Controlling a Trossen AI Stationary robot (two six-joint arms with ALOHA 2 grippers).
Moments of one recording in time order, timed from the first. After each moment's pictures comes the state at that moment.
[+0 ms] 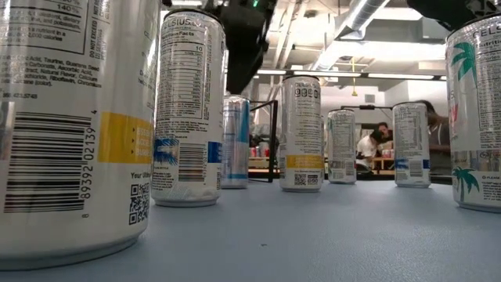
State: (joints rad) left arm -0.23 1.18 1.33 -0.83 -0.96 -0.32; right arm -0.02 2.24 2.32 -1.29 0.10 -0.03
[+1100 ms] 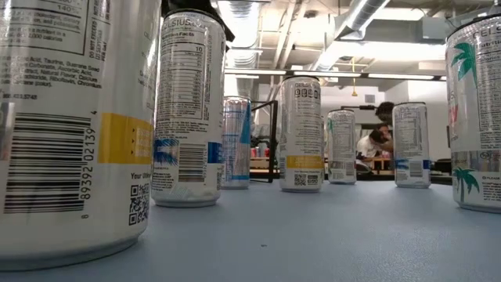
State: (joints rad) left arm -0.04 1.27 0.94 -0.05 -0.37 0.06; right arm 0.69 1.16 1.59 -1.53 0.86 0.87
